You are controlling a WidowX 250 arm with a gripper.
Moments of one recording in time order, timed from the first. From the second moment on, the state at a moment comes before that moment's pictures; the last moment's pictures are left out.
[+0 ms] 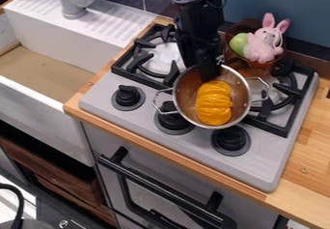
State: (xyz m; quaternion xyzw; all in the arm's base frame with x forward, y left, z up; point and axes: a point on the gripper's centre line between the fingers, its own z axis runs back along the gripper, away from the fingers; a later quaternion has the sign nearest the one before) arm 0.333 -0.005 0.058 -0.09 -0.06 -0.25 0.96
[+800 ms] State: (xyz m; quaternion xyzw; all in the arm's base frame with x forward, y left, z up) arm 0.334 -0.005 0.059 -0.11 -0.05 -0.24 0.96
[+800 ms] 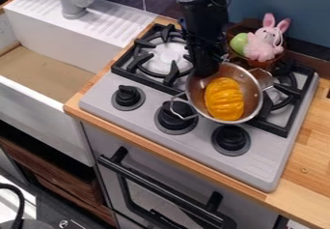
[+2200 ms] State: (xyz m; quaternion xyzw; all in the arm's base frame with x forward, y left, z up) arm 0.372 0.089 0.062 -0.07 -0.03 -0.16 0.98
